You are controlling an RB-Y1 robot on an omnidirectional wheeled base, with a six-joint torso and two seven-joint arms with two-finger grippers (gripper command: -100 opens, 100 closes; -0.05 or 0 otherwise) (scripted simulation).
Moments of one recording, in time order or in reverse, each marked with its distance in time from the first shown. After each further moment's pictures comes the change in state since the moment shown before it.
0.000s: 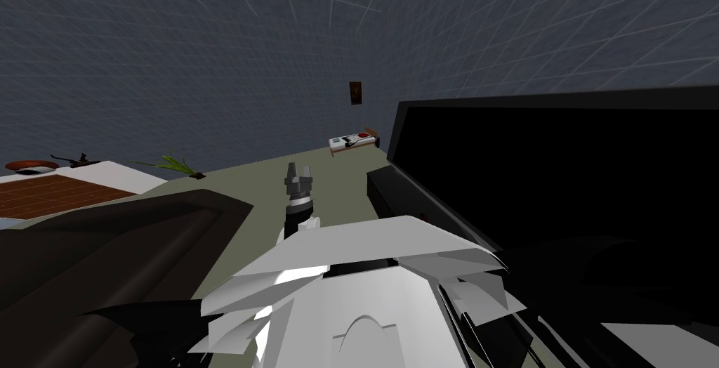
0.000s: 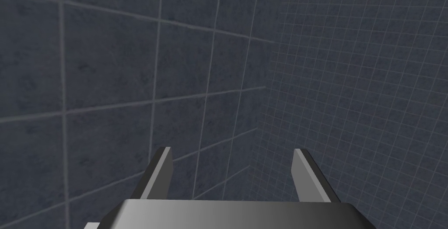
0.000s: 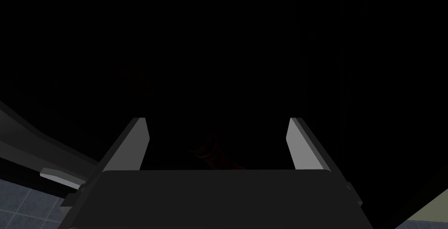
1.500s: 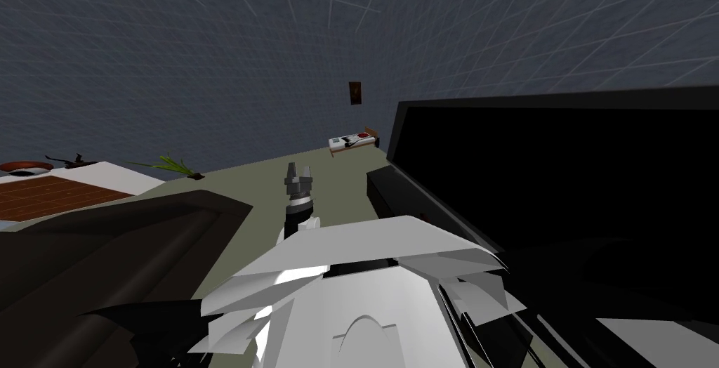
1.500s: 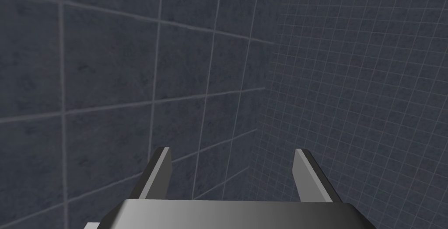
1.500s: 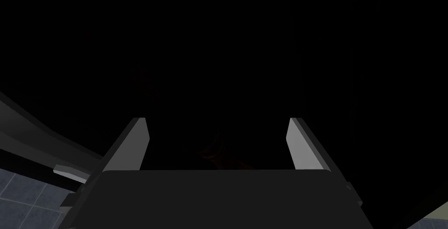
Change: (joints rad) left arm 0.000 0.000 0.000 0.000 0.000 0.000 0.000; right arm -0.047 -0.005 0.129 0.095 -0.316 0.004 0.190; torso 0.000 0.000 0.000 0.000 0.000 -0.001
